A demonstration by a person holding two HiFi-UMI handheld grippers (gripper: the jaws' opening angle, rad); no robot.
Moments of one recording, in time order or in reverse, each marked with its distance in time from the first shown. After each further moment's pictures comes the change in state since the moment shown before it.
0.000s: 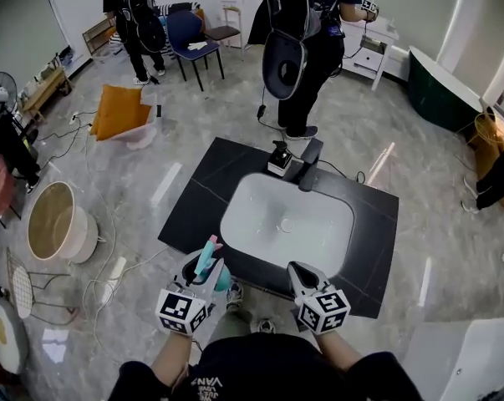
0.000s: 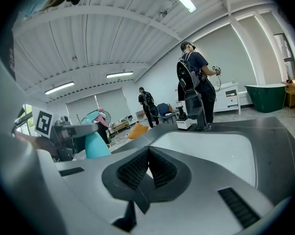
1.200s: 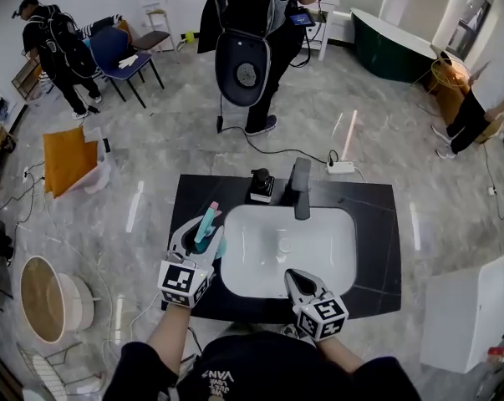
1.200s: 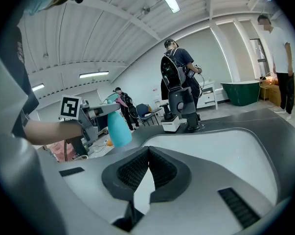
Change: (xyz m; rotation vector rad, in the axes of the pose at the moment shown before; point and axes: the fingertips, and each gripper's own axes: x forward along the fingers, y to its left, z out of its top) left arm 0.219 0.115 0.064 0.172 -0.049 -0.293; right arm 0.108 -0.039 0.024 0.139 -0.011 -0.269
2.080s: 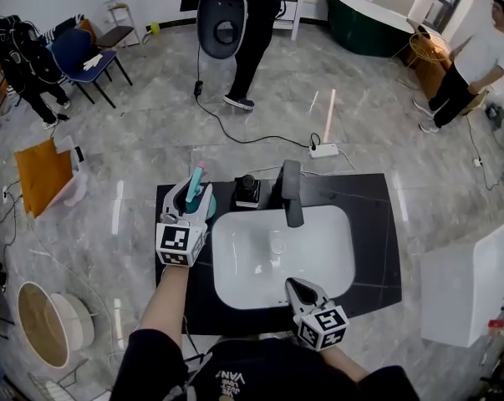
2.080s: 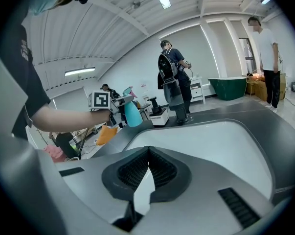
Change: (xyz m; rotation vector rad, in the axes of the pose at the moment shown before) left arm 0.137 0.076 -0.009 0.041 -0.066 -0.011; right arm 0.009 -0.020 -0.012 0.071 0.053 -0.132
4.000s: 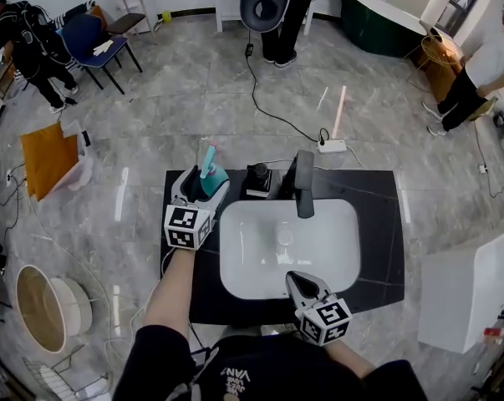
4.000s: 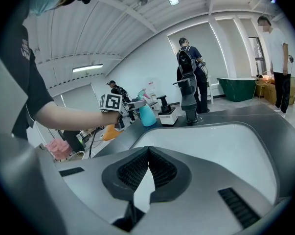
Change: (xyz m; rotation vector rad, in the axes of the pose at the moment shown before) left arm 0.003 0.006 -0.045 -0.118 0.124 -0.014; right arm 0.005 0.021 0.001 -0.056 0.034 0.072
